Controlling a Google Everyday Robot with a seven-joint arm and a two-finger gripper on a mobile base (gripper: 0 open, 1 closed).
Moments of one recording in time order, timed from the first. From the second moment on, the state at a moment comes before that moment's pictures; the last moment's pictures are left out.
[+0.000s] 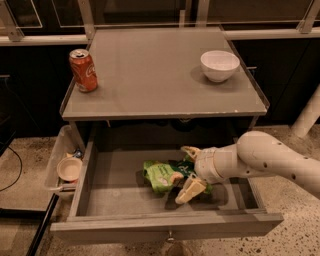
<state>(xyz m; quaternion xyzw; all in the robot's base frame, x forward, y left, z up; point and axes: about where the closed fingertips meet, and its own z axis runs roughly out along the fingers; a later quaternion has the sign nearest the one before) 0.513 -0.087 0.649 -0.59 0.70 0.17 0.36</state>
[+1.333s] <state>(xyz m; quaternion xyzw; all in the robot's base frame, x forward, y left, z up) 0.477 -0.139 0.793 -0.68 0.64 0.08 0.35</state>
